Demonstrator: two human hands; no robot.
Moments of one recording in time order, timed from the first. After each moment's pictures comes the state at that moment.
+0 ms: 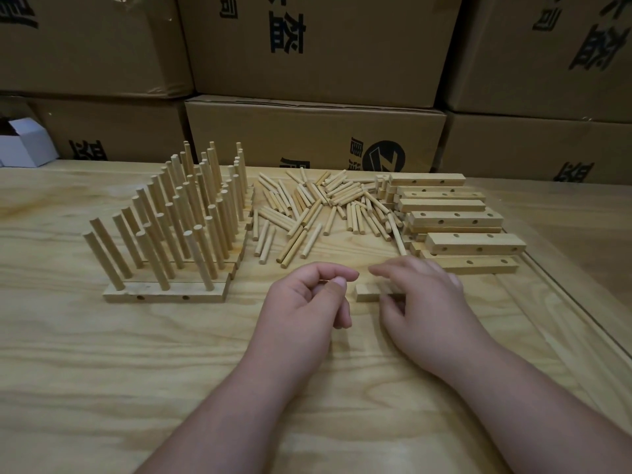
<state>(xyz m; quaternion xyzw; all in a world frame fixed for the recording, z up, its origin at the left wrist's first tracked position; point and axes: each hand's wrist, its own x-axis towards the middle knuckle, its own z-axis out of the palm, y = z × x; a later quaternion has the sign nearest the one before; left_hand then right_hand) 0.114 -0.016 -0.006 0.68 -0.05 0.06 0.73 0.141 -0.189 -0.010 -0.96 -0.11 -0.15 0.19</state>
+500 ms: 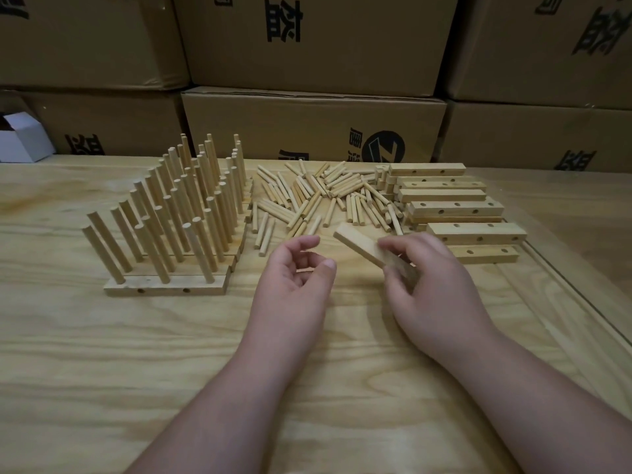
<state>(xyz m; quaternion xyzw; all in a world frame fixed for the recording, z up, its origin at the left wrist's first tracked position) 0.124 -0.013 -0.010 0.65 0.01 0.10 0.76 0.136 -0.188 -0.003 -0.90 -0.13 -0.24 0.33</state>
